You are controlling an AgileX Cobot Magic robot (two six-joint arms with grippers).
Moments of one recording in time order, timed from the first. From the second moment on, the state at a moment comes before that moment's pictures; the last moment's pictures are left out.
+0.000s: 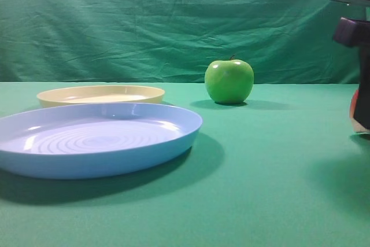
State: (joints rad) left arm 0.06 -0.02 0.01 0.32 0.38 -0.33; right arm 0.35 1.56 -0.73 0.27 0.45 -0.28
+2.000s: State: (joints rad) left arm 0.06 -0.02 0.01 0.32 0.38 -0.33; right arm 0.34 0.60 -1.19 0.12 1.27 -0.02
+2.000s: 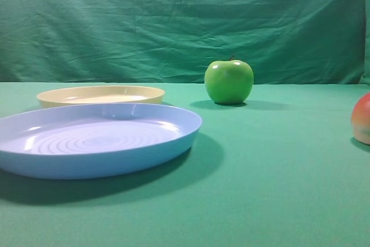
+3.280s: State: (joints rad) left arm 0.06 -0.02 0.01 0.32 0.38 -0.33; right arm -0.01 0.01 -0.11 -0.06 0.41 0.05
